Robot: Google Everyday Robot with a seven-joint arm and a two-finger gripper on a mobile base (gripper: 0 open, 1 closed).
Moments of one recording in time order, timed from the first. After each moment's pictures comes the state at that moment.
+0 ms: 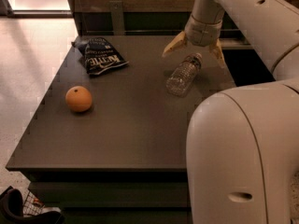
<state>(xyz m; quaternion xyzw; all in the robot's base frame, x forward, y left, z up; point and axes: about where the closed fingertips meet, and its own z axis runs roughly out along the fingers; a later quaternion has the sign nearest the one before) 0.683 -0.153 0.857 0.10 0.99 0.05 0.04</state>
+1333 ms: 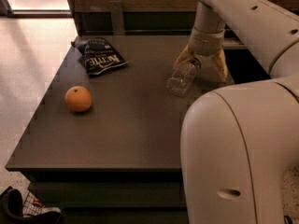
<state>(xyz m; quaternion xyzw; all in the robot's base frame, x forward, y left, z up) 0.665 -0.176 0.829 0.21 0.98 0.01 0.00</state>
